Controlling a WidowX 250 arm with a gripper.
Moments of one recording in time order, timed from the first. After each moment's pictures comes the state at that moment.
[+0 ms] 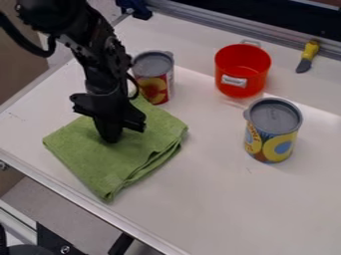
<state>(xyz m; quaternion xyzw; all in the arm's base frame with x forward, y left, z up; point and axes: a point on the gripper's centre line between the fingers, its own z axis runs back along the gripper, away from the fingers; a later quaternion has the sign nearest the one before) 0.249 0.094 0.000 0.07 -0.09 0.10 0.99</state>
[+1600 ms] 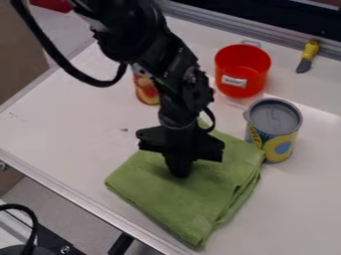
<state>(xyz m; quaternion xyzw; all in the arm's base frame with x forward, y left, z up) 0.237 -0.029 -0.001 0.00 -0.07 0.15 0.99</state>
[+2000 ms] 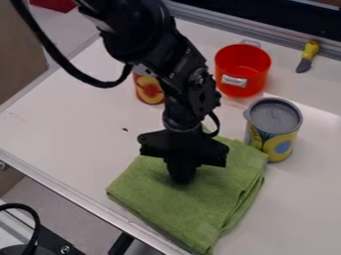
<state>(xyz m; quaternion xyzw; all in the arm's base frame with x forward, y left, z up) 0.234 -0.024 0.005 0.02 -0.07 0.17 0.98</state>
